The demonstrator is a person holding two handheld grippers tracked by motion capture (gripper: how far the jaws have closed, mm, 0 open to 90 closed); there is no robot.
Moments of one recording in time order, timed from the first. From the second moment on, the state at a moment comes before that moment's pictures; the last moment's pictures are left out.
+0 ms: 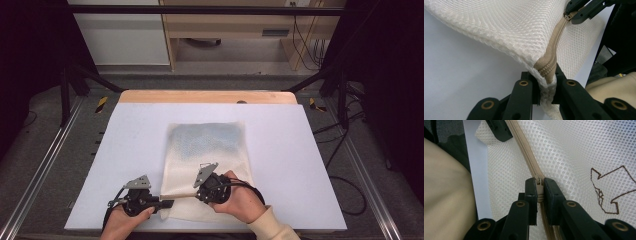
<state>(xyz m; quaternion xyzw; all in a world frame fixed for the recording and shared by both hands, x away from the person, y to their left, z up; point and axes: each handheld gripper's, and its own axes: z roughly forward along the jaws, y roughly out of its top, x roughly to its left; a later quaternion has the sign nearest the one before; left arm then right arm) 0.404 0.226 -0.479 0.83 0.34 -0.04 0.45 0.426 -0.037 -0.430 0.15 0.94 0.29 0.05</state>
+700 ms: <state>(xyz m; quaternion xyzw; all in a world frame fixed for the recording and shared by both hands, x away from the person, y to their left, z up) 0.403 0.222 -0.479 0.83 0.34 -0.04 0.45 0.427 -0.041 -0.431 0.15 0.94 0.29 0.06</state>
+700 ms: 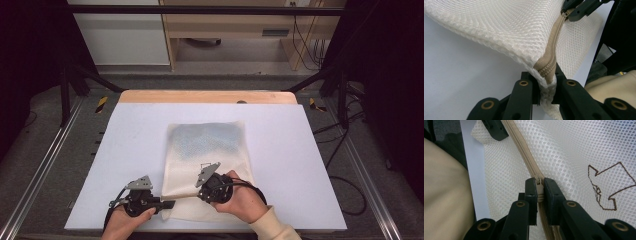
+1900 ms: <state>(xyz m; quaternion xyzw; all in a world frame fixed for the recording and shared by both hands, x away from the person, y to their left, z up) 0.402 0.221 -0.479 0.83 0.33 -0.04 0.45 0.423 -0.046 -0.430 0.15 0.94 0.30 0.06</state>
